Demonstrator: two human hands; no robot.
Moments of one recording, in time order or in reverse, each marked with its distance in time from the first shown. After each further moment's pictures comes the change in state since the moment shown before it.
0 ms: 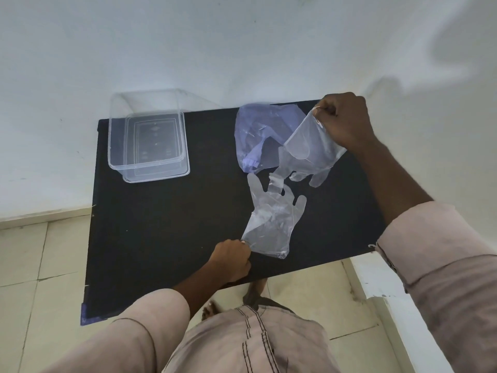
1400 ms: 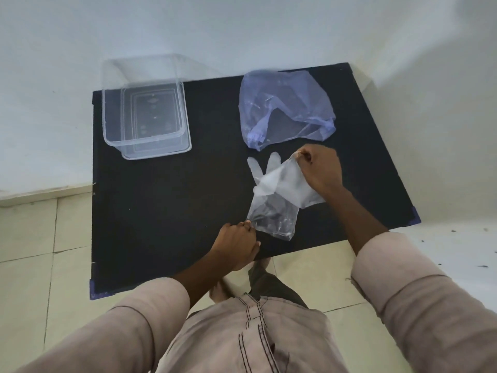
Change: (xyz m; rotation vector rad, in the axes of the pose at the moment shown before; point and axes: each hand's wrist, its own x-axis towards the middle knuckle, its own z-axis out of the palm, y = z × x) left_hand -0.008 0.001 0.022 0.177 0.136 0.061; right_hand -0.100 0.022 0.115 0.053 -0.145 0.218
